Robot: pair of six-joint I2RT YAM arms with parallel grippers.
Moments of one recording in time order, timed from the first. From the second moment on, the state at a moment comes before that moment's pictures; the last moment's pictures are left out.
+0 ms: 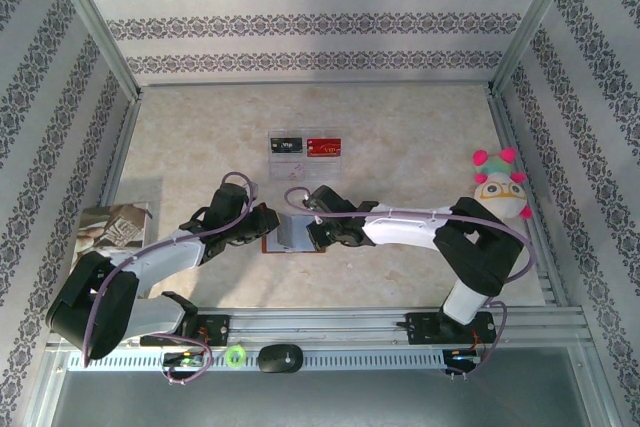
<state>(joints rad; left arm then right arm) -0.46 1.25 0.45 0.06 0.33 -0.90 0.90 1.70 0.89 -0.24 -0.03 0.43</state>
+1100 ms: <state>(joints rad) -0.55 1.23 0.53 0.14 0.35 -0.97 0.80 1.60 0.80 -0.09 -0.23 0.49</state>
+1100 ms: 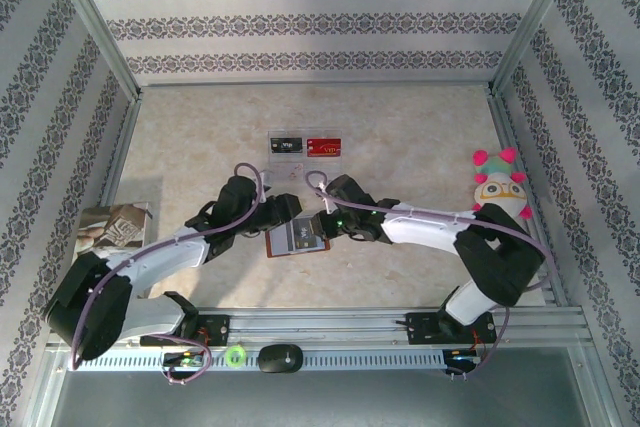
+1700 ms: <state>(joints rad) -0.55 1.44 0.55 0.05 0.37 -0.91 0.80 1.72 0.76 0.07 -0.27 0.57</state>
